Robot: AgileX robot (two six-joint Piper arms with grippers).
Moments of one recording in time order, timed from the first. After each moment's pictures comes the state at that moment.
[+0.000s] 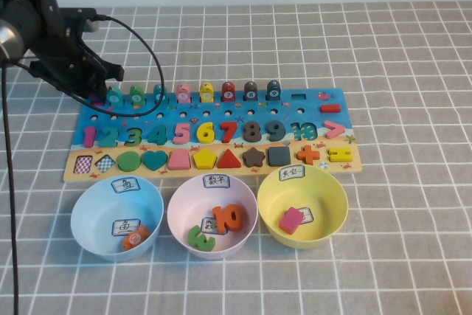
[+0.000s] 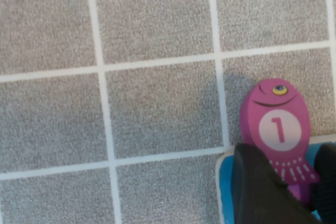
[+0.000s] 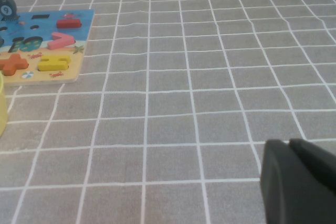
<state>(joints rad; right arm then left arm) -0.04 -0.01 0.03 0.19 0.37 -0.10 -0.07 2.38 -2.15 -0.05 0.99 0.07</state>
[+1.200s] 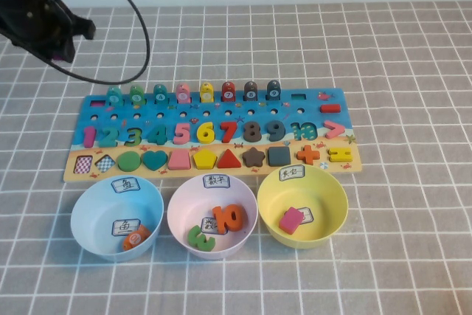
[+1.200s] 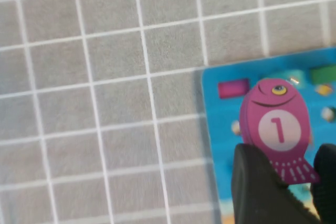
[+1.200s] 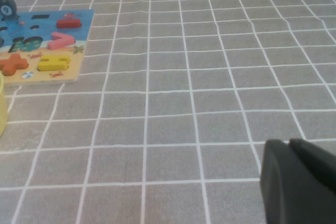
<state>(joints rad) -0.04 -0.01 0.03 0.19 0.37 -0.10 -0.08 2.12 -2.13 0.03 1.22 0.07</state>
